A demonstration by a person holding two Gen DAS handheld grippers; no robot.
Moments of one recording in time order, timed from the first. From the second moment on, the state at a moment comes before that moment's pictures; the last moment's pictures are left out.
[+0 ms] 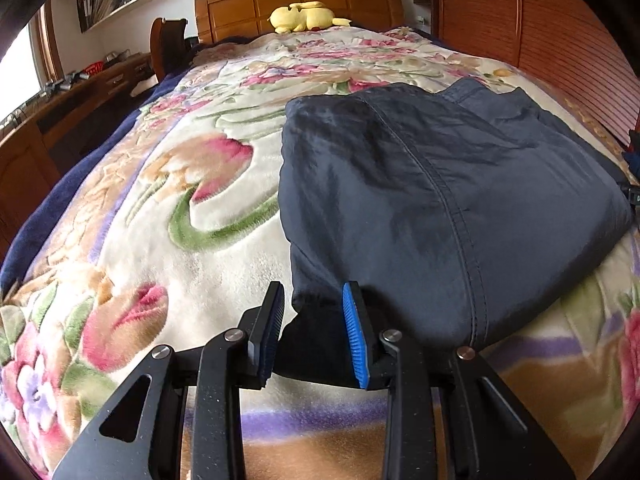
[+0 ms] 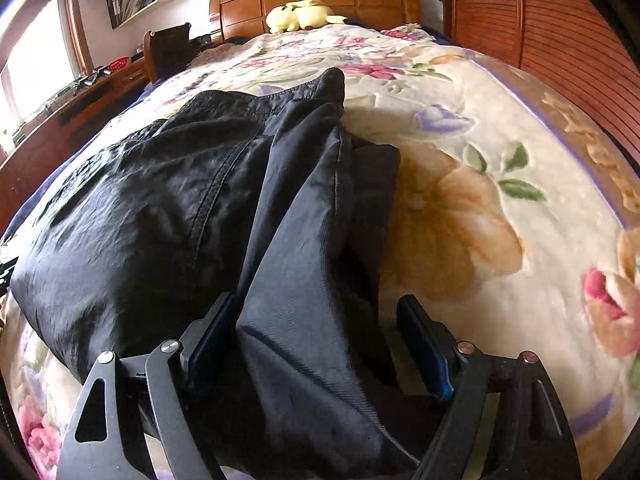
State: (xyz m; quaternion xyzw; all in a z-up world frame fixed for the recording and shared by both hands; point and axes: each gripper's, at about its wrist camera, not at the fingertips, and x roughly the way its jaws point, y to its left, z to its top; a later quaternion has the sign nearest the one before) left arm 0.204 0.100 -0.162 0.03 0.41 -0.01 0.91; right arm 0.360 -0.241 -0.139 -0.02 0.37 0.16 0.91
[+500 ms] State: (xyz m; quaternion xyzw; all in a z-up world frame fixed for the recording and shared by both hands) left arm 0.209 0.105 -0.168 0.01 0.43 -0.01 0.90; right arm 0.337 -0.246 -0.135 -0.01 0.39 0.15 0.91
